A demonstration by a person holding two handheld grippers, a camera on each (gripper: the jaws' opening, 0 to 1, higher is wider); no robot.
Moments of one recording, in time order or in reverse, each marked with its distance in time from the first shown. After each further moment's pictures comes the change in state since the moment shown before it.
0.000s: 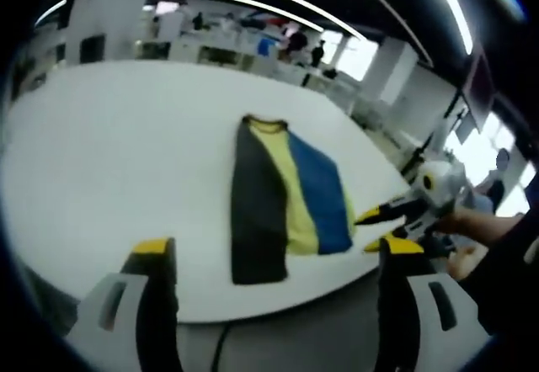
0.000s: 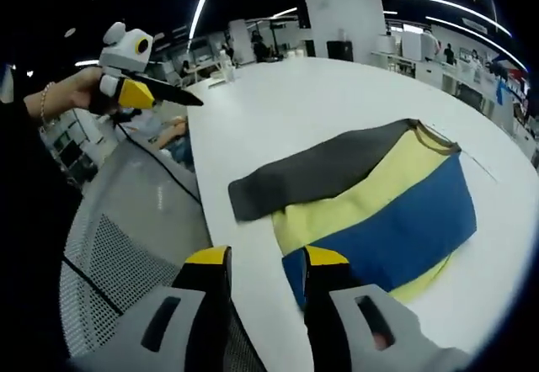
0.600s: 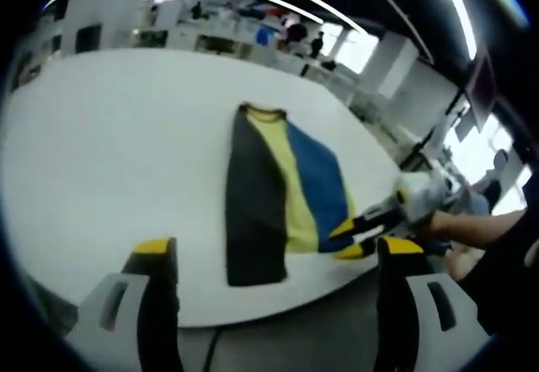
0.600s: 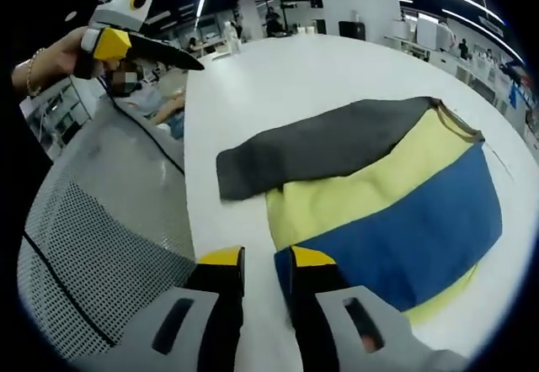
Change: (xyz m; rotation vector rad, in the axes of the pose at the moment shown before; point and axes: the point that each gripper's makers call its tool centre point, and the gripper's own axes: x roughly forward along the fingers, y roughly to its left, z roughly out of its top) left arm 0.020 -0.001 -0.008 -0.013 0.060 -0.023; right arm 0.046 -0.016 -0.034 -0.038 0.118 -0.001
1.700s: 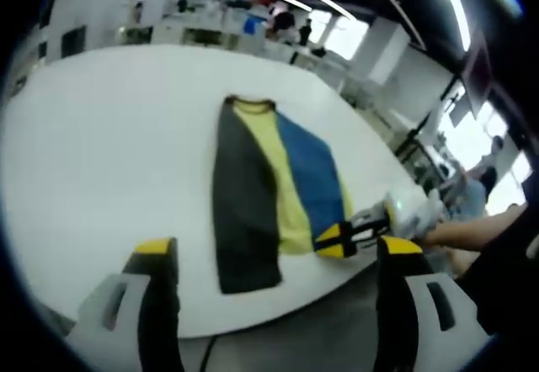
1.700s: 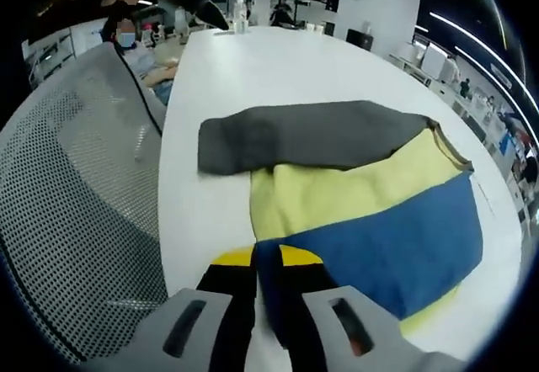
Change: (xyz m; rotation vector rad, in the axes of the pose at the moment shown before) left arm 0.018 -0.006 0.003 0.049 0.056 -0.036; right arm 0.014 -0.009 -0.013 -0.163 0.022 -0.127
